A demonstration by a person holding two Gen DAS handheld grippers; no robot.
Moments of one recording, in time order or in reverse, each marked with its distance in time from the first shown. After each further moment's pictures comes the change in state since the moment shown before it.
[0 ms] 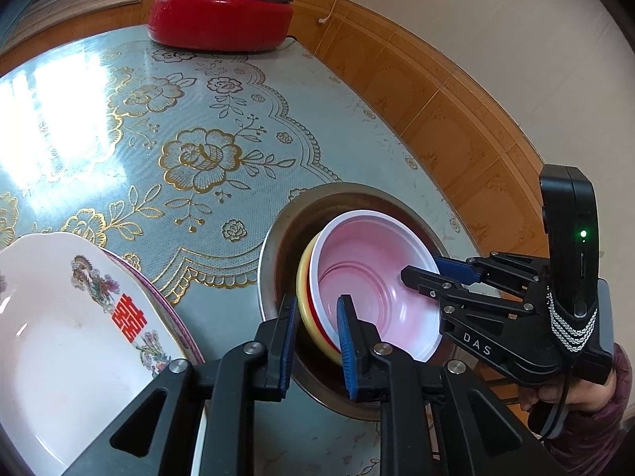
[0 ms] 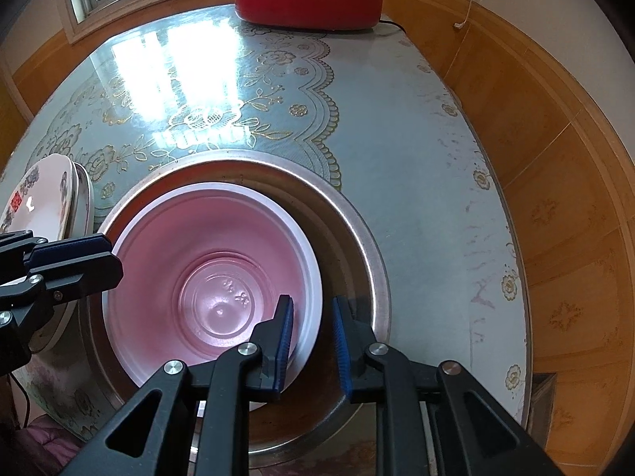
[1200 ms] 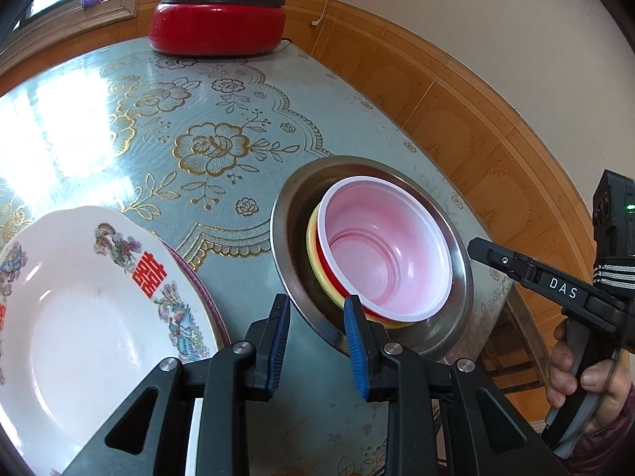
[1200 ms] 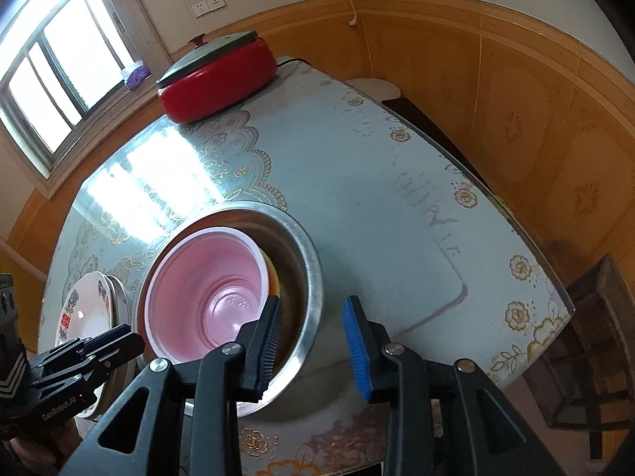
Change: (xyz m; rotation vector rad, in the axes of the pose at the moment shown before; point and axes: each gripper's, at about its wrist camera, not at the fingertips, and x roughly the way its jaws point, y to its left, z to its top) left arm -0.012 -0.003 -0.029 0.055 -0.013 0.045; right arm -0.043 -0.056 -0.068 0.496 -0.190 0.113
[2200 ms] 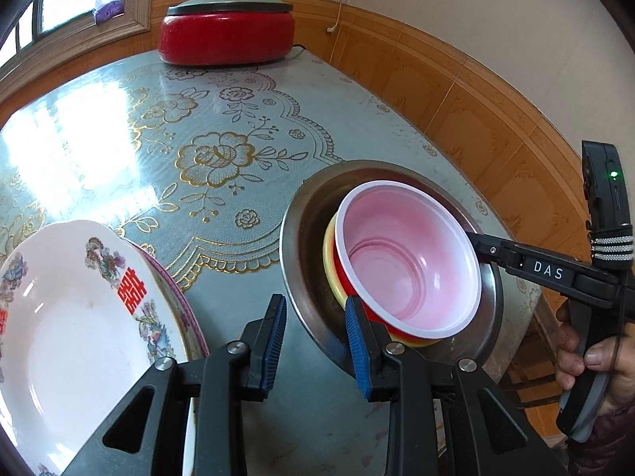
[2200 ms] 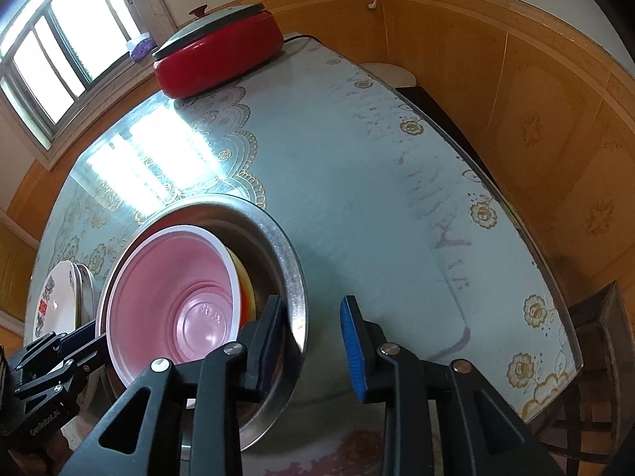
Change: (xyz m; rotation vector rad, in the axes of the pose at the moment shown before) left arm 0.021 -0.016 0.007 0.011 -0.047 0.110; right arm 0.046 -0.013 0.028 -0.102 0.068 0.020
